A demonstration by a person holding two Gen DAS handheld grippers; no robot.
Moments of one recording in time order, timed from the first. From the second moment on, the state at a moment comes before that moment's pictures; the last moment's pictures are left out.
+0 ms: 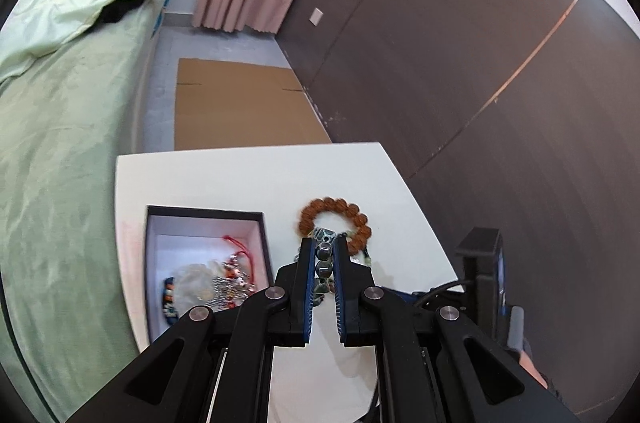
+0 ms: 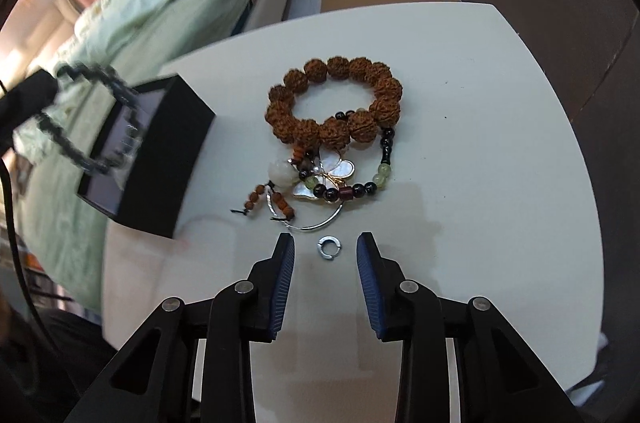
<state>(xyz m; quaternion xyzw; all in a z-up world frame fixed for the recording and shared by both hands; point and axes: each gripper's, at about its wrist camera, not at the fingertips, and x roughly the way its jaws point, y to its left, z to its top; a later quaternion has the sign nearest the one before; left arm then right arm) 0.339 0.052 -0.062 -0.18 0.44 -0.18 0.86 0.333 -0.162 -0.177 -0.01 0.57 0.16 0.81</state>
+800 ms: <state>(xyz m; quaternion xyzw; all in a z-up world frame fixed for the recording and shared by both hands) 0.348 0.103 -0.084 -0.26 0.47 -0.14 0.83 0.338 -0.150 -0.110 -0.03 0.54 0.18 0.82</state>
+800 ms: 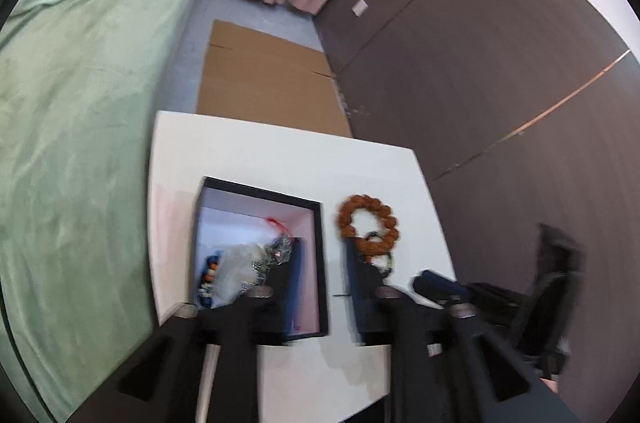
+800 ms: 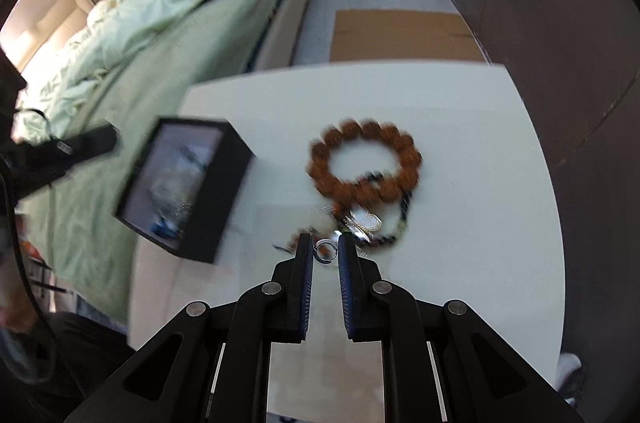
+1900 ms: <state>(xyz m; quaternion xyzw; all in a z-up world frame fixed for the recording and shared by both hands) 0.321 0.166 -0.071 -0.27 0.44 -0.07 0.85 0.340 -0.081 -0.086 0.12 0.50 0.27 0.82</state>
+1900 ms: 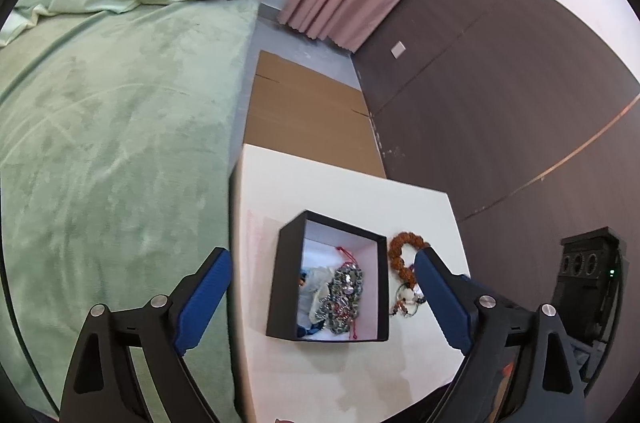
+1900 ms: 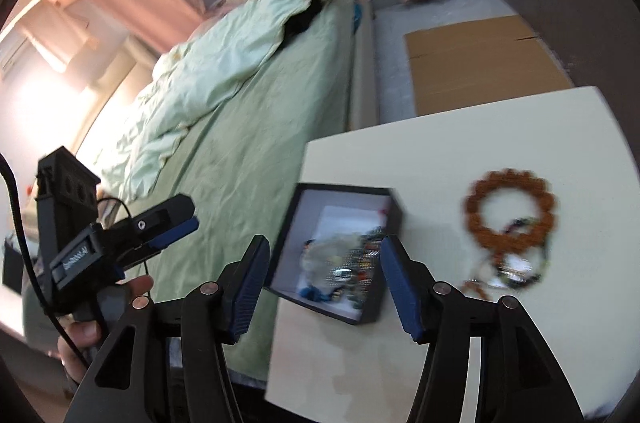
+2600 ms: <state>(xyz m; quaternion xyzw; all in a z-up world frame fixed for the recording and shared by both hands) 0.308 0.057 -0.052 -0.17 0.41 -0.14 0.88 0.281 -0.225 -0.093 0.19 0.45 0.16 0.86</state>
